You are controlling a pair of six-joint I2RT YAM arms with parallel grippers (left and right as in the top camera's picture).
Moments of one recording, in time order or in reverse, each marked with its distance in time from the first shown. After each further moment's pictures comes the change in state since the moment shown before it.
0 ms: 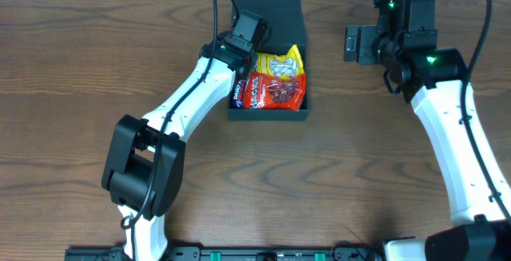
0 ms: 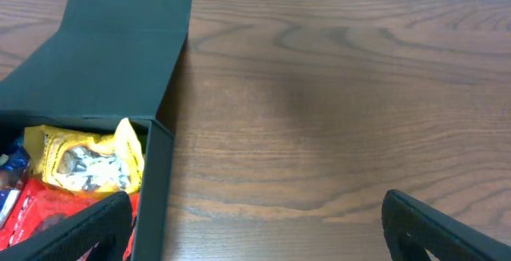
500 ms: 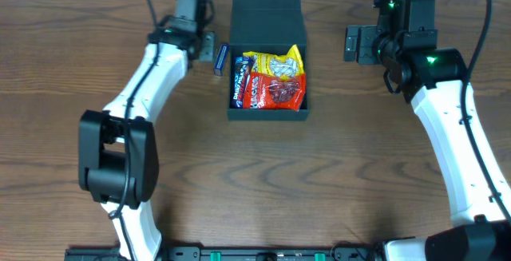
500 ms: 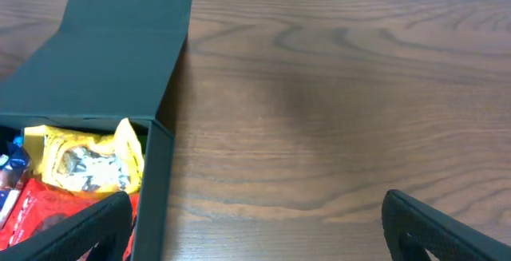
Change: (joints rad) left arm 0.275 0.000 0.000 0.082 0.275 -0.099; right arm 0.000 0.000 0.000 0.000 0.001 0.000
